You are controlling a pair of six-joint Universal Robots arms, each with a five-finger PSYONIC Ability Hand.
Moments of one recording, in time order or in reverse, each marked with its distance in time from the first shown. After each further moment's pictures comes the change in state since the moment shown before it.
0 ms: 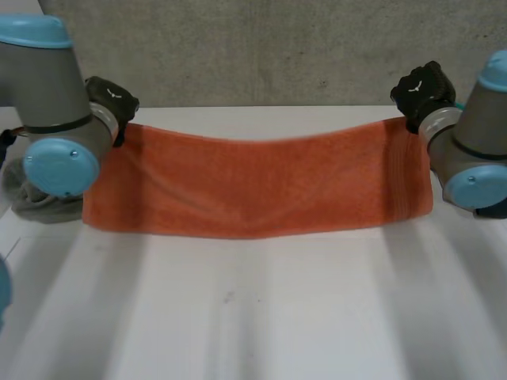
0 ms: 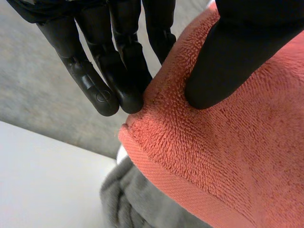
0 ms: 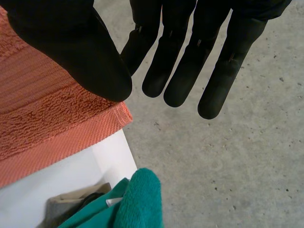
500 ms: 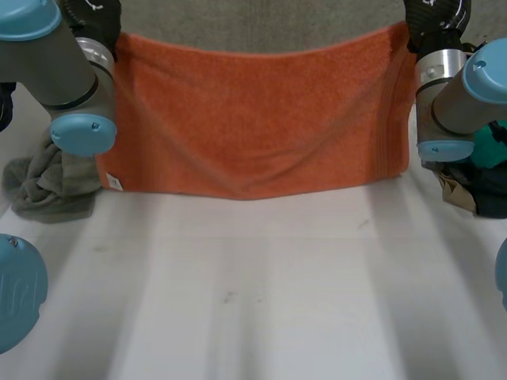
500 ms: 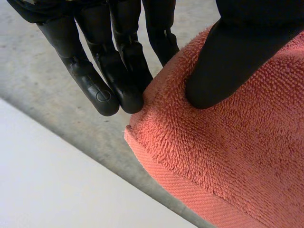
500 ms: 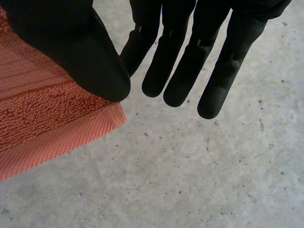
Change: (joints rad) left arm -0.005 -0.101 0.319 0.316 -0.029 0.009; right arm 0.033 0.138 -0.299 -0.423 0.055 0.130; left_hand 0.000 0.000 0.000 0.000 0.000; right_hand 0.000 0.000 0.000 0.000 0.000
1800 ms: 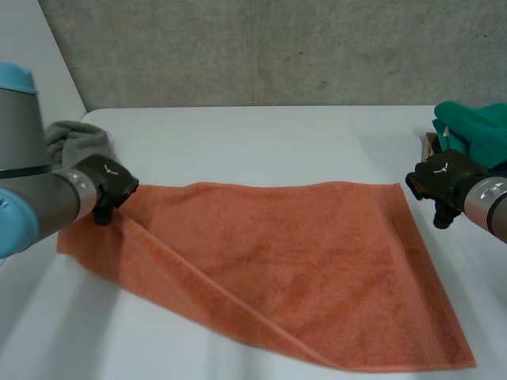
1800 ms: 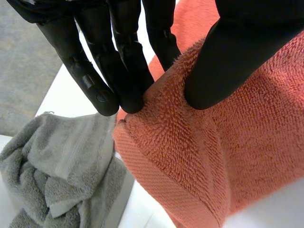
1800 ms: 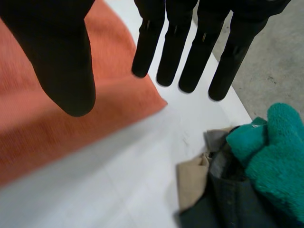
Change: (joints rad) left arm 0.082 0.424 -0.954 -0.353 0.224 0.057; right arm -0.183 -0.553 0.943 0.660 -0.246 -0.044; left_hand 0.000 0.000 0.000 0.000 0.000; right_hand -0.428 -0.482 -0.482 -0.493 -0.520
